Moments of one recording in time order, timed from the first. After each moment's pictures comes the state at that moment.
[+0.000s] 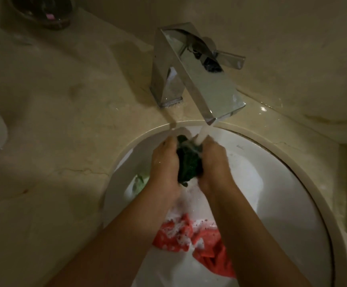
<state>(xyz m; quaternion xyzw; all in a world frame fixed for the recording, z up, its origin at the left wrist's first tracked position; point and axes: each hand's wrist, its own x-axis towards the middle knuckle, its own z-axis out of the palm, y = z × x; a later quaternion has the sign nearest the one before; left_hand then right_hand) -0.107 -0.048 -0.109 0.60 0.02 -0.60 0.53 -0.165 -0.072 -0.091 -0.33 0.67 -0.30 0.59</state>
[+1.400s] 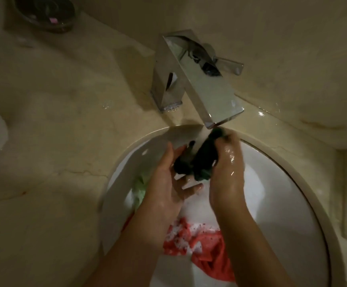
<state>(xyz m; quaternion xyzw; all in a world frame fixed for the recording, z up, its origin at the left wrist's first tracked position) -0.105 -0.015 -0.106 0.44 0.06 -0.71 0.55 -0.183 -0.055 -0.067 -0.43 0.61 -0.40 0.53</state>
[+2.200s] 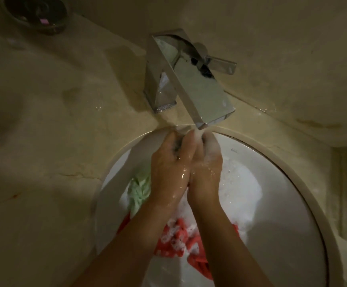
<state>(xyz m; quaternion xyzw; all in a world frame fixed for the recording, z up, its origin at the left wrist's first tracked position) -0.117 -0.039 -0.103 0.64 -0.32 -0.40 0.57 -0.166 -0.058 -0.096 -0.46 0.62 -0.43 0.47</state>
